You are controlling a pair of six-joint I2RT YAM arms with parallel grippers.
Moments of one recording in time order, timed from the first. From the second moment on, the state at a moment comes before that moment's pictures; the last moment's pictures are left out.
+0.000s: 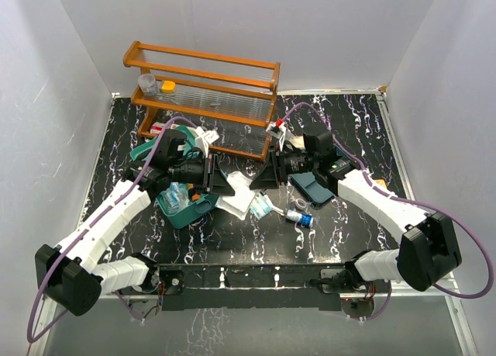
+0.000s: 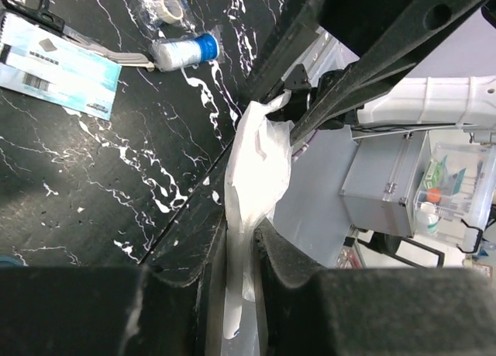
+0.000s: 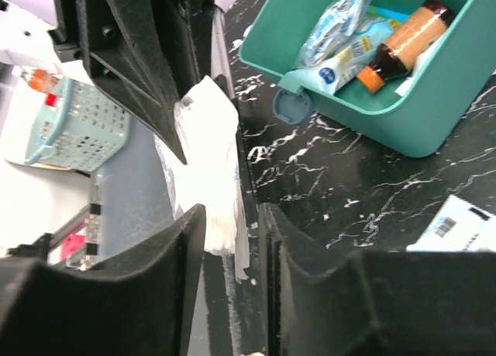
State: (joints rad) left arm -0.50 1.15 1.02 -0.57 0.78 -0.49; right arm 0.51 1.30 0.95 -0.04 -1.02 0.37
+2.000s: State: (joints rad) left arm -0.24 1.10 1.08 -0.98 -0.17 -0.58; right arm 0.51 1.25 0.84 -0.04 -0.44 0.67
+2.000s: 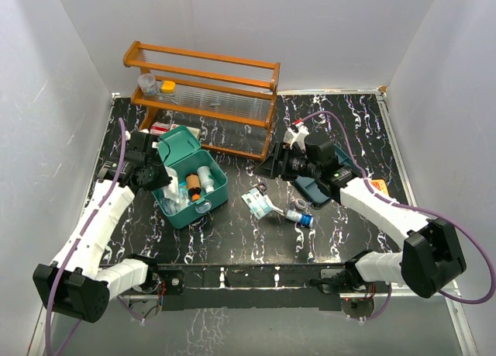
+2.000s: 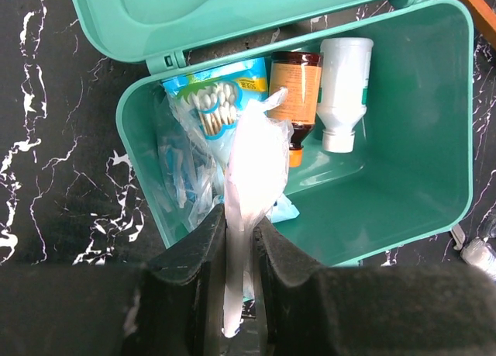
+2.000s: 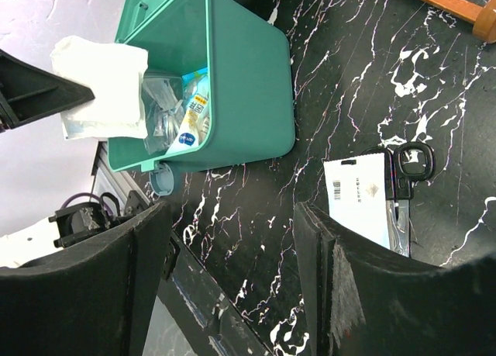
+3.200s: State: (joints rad) left arm -0.24 1.18 0.89 -0.77 -0.21 -0.62; right arm 0.51 1.27 0.81 -0.03 -0.45 0.69
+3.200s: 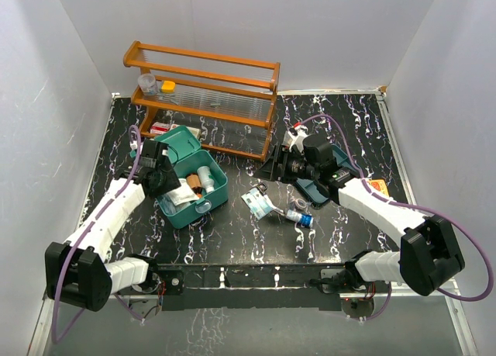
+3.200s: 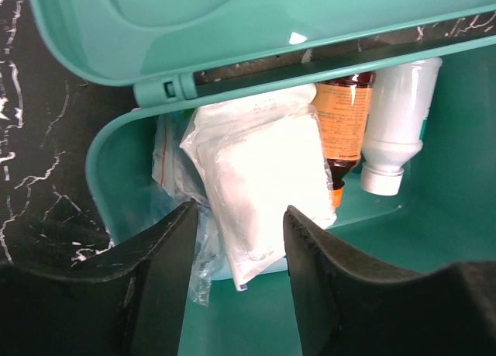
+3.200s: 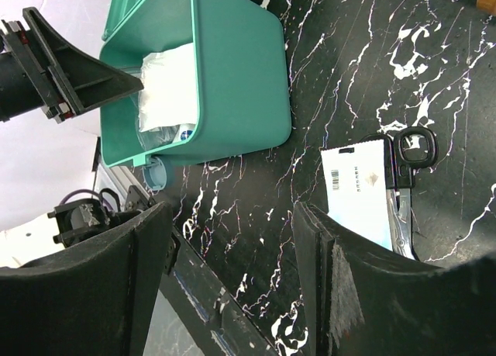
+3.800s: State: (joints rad) left arm -0.24 1.15 0.94 -0.76 -0.05 -0.54; right arm 0.51 1.27 0.81 -0.02 -0.45 0.71
